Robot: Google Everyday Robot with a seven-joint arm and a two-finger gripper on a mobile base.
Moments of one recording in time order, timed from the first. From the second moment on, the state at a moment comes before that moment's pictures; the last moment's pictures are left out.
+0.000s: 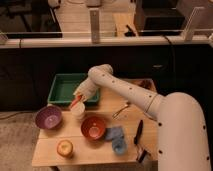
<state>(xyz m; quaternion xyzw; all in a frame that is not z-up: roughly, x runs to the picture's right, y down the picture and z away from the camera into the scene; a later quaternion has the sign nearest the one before) -0.154 0.047 0.853 -0.14 -0.37 -0.34 0.85</state>
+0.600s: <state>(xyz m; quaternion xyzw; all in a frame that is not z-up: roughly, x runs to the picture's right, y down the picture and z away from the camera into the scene) -0.160 0.035 0.827 -0.13 -0.34 -0.38 0.85</state>
